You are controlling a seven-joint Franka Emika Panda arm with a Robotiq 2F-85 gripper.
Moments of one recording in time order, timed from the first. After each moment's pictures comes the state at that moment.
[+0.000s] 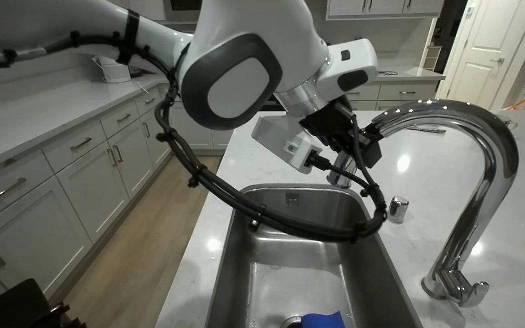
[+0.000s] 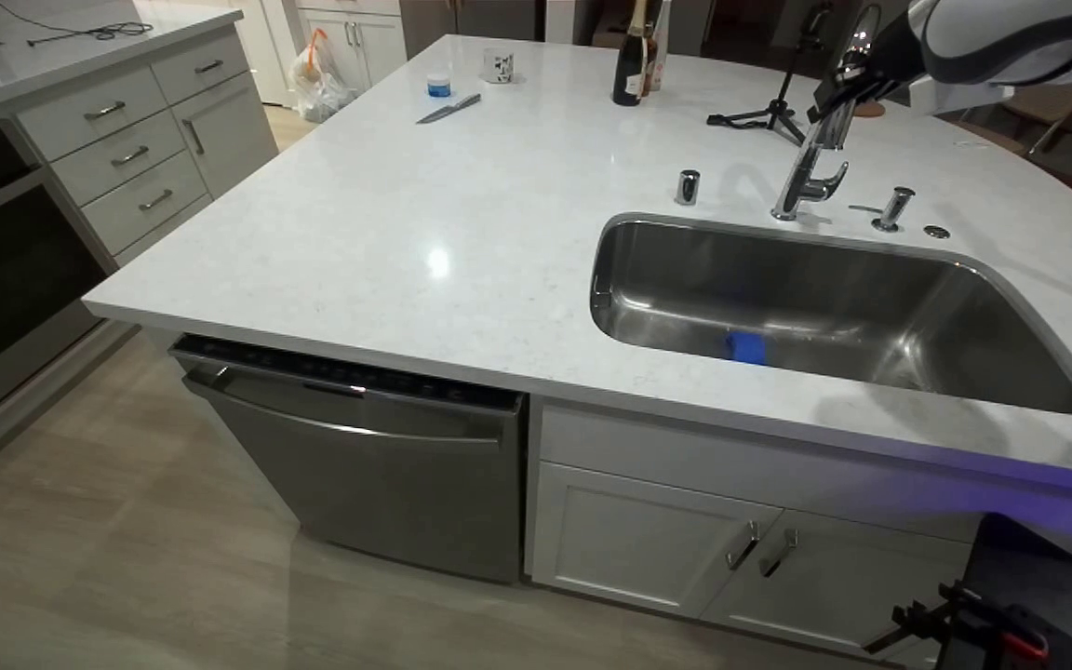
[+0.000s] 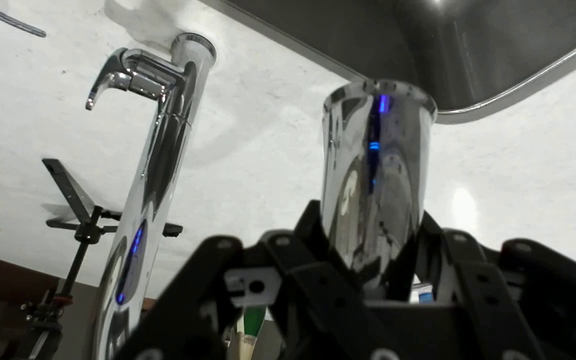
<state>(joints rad) -0.47 0.24 -0.13 -1.76 0.08 2.69 -0.20</state>
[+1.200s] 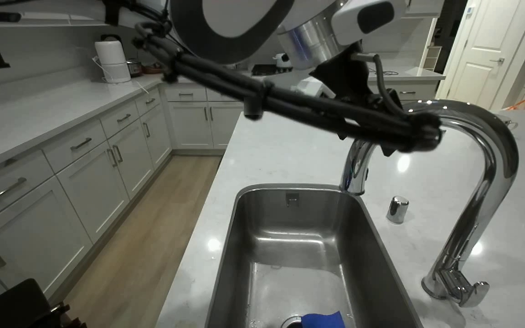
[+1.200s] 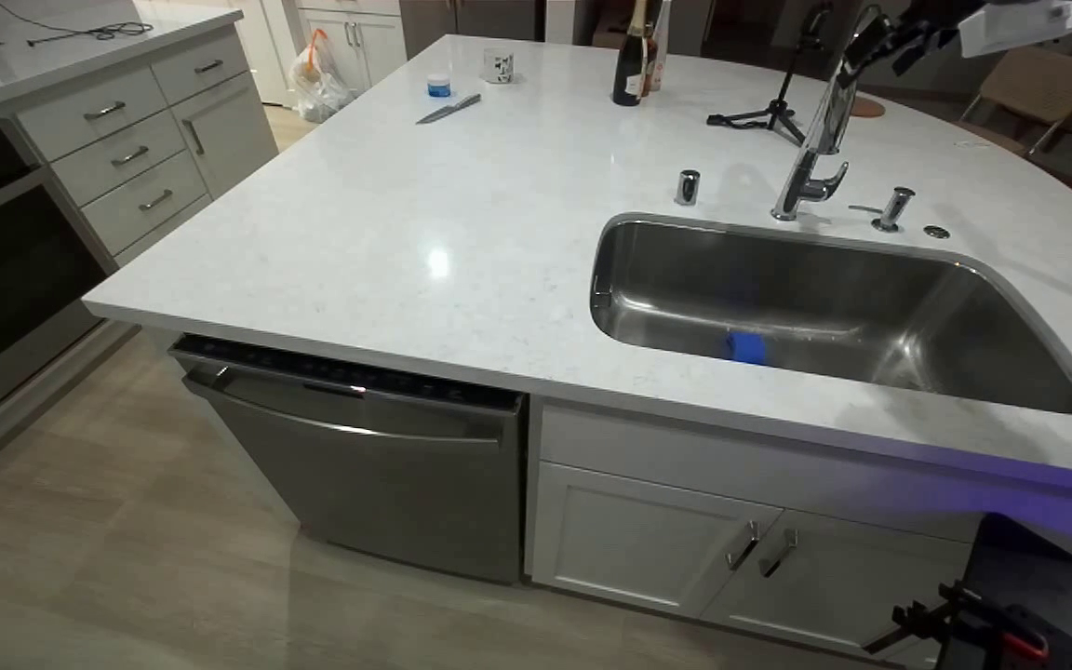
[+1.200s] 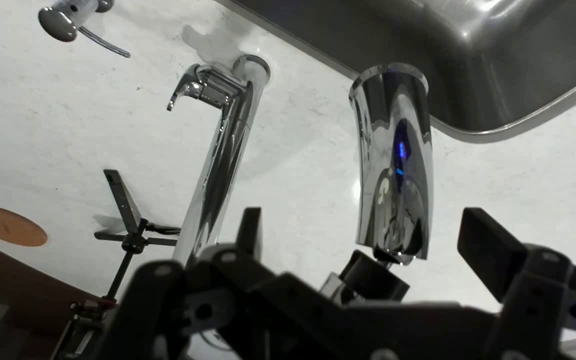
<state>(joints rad) -0.39 0.23 -0.24 -1.60 -0.02 2.41 -0.15</state>
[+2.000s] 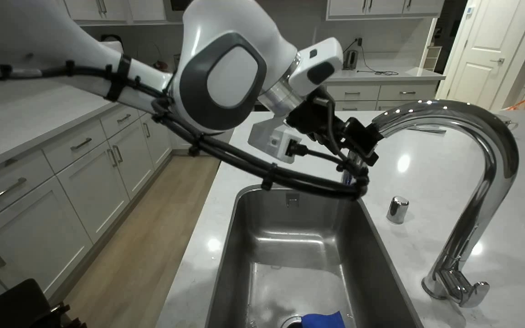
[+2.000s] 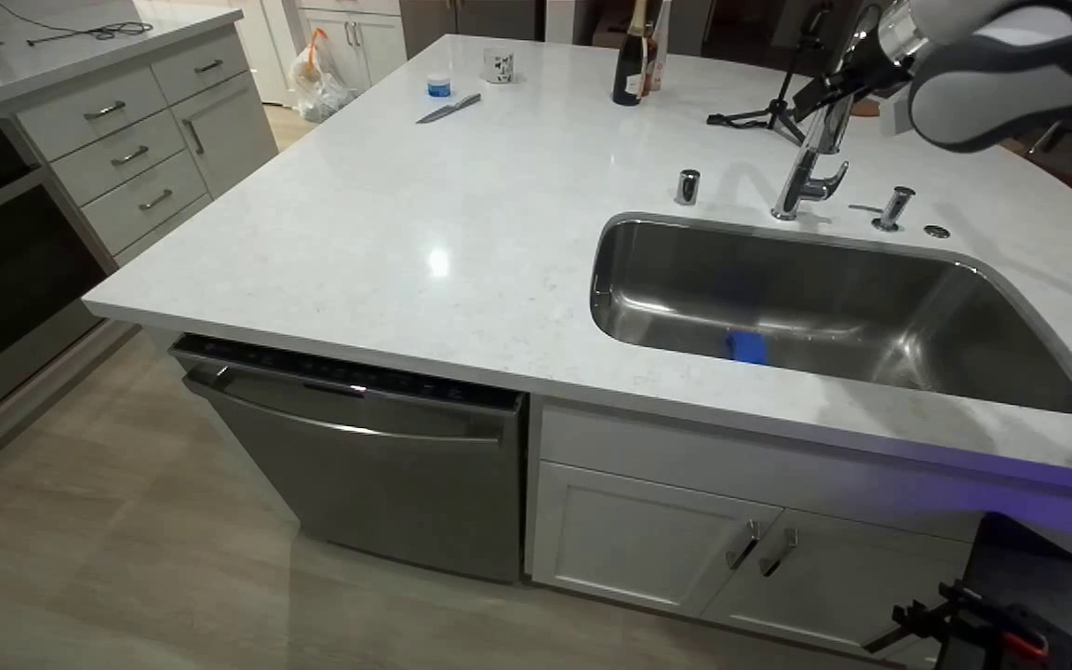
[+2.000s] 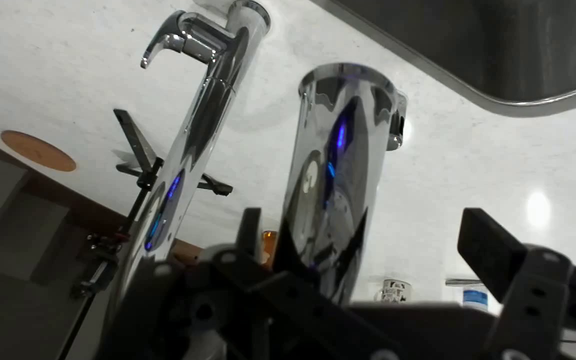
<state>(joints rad) -0.26 0.24 -0.33 -1.82 -0.40 2.83 0.22</state>
